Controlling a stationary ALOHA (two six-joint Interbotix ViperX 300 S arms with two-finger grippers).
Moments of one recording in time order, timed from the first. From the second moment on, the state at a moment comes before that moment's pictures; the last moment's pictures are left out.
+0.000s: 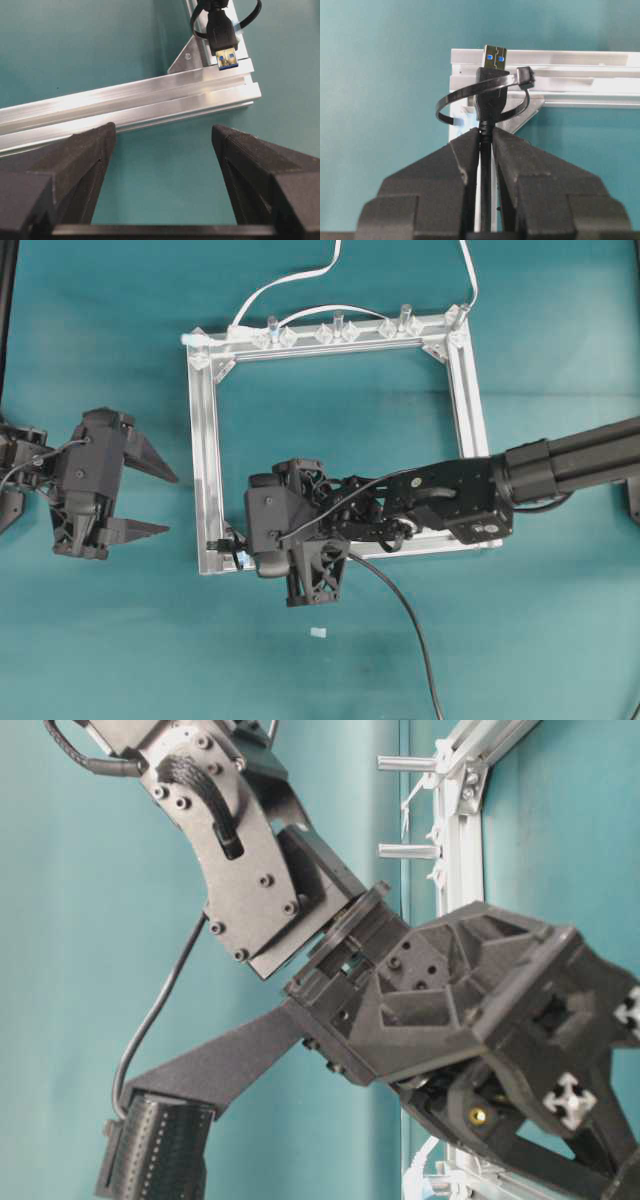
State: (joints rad) left arm -0.12 -0.47 1.14 -0.05 0.09 0.05; right arm 0.13 0.37 0.26 0.57 0.02 -0.37
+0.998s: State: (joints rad) left arm -0.27 -0.35 1.13 -0.06 0.03 -0.06; right arm 0.13 0.37 0.26 0.58 0.02 -0.37
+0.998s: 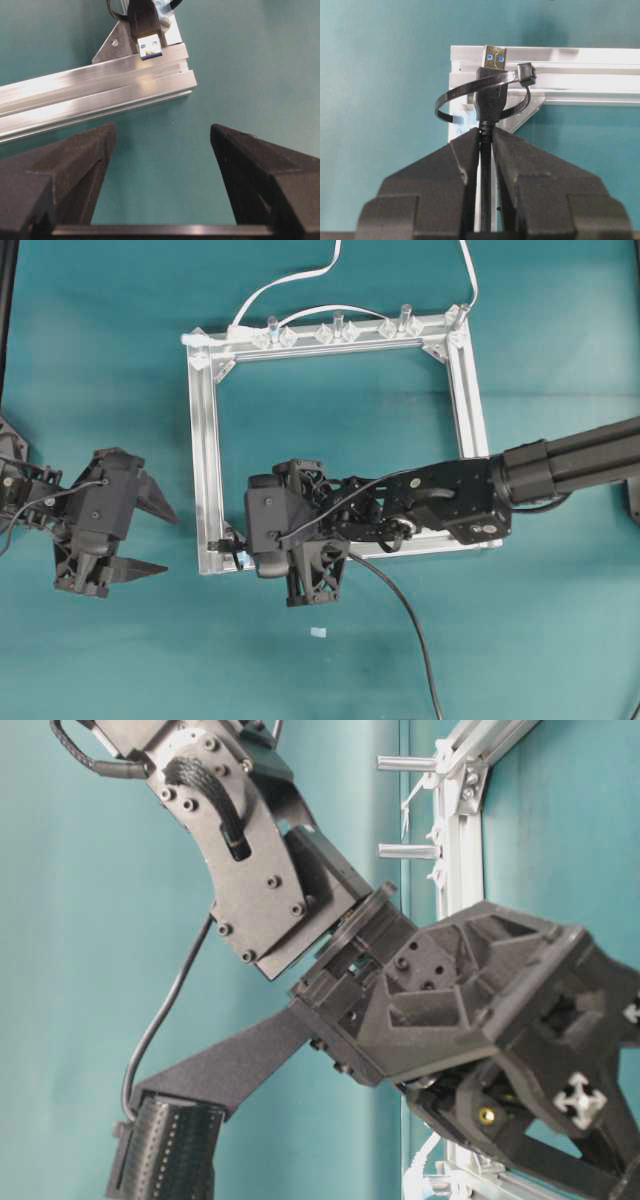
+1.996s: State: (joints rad) left arm -0.27 -0.21 1.03 -0.06 -0.06 -0.08; right arm 0.13 0.37 0.26 0.57 0.02 -0.37
